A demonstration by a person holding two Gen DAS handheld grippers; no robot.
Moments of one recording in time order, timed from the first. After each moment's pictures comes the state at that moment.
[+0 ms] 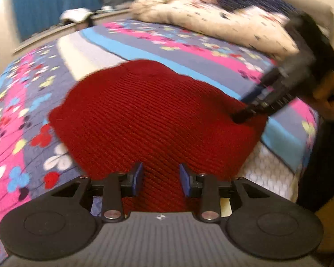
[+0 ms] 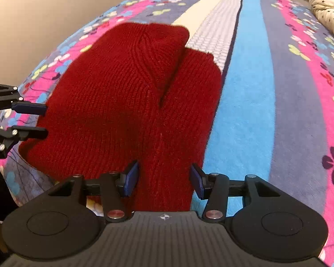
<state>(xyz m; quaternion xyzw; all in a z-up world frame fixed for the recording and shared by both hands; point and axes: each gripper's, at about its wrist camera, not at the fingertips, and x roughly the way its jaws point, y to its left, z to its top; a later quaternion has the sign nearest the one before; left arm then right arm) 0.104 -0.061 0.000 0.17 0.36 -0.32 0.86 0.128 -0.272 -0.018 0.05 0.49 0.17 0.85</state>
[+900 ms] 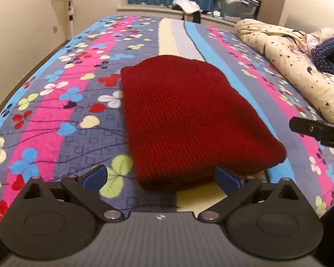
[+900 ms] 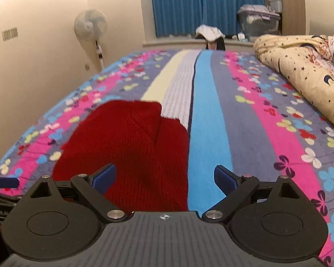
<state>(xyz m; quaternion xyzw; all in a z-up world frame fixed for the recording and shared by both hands) 0.021 -0.066 0.013 -0.01 0.41 -0.08 0.91 0.031 -0.268 0.042 0.09 0.33 0.04 0.94</state>
